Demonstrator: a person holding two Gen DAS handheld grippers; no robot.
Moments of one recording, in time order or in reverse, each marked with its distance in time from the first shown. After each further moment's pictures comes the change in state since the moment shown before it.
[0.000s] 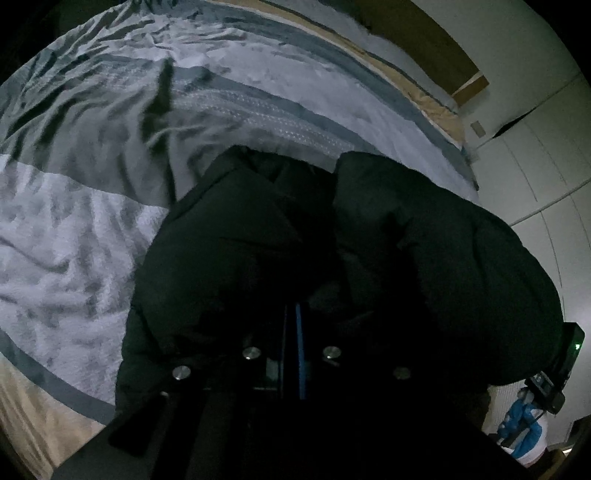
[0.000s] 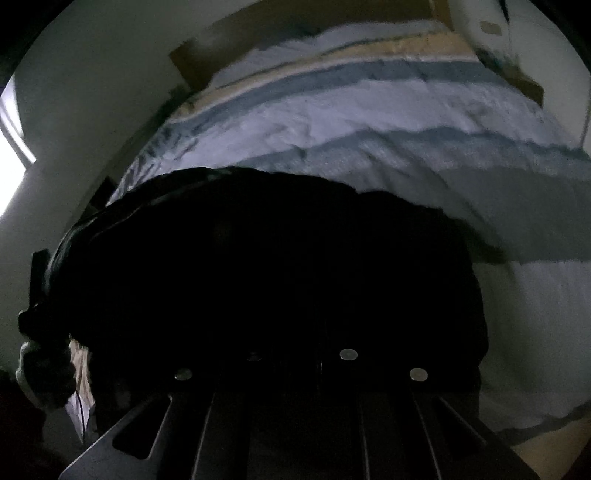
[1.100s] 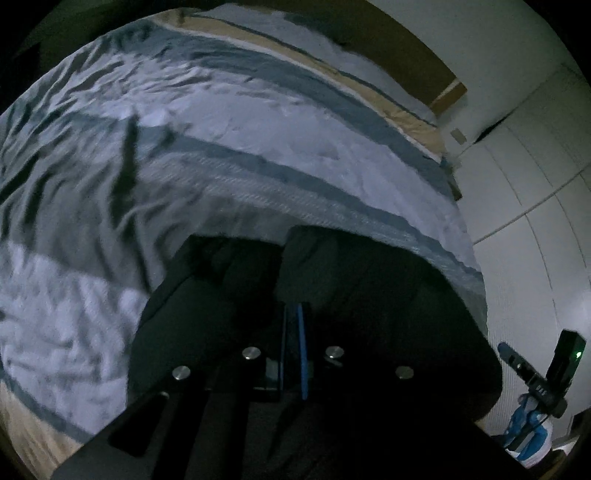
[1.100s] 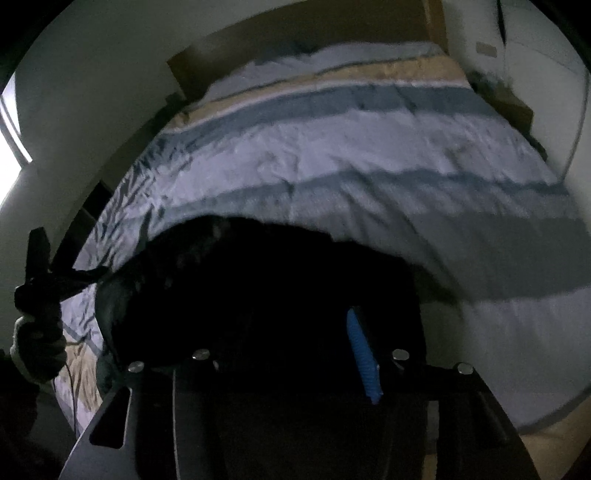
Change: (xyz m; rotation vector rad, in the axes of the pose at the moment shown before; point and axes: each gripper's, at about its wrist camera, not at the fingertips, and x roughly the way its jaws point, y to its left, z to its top) left arm -0.024 -0.048 0.072 0.075 -0.053 -0.044; right arm -0.049 0.002 0.053 -0.014 -0.044 -0.036
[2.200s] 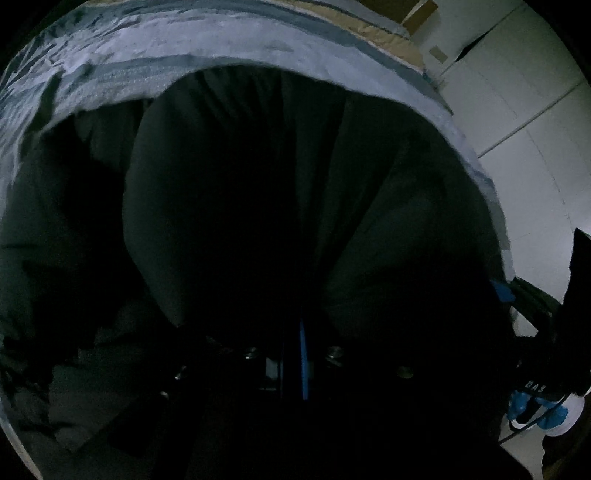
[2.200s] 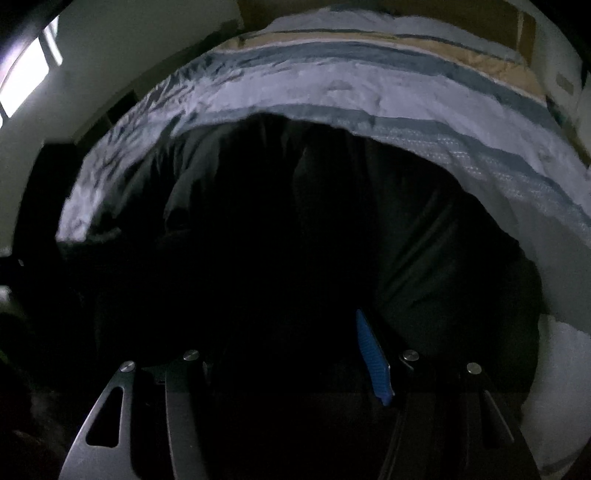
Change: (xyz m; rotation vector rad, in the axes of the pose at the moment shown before) left arm 0.113 -0.047 -0.101 0.180 0.210 0.030; right arm 0.105 0.060 -0.077 -0.270 0.187 -0.007
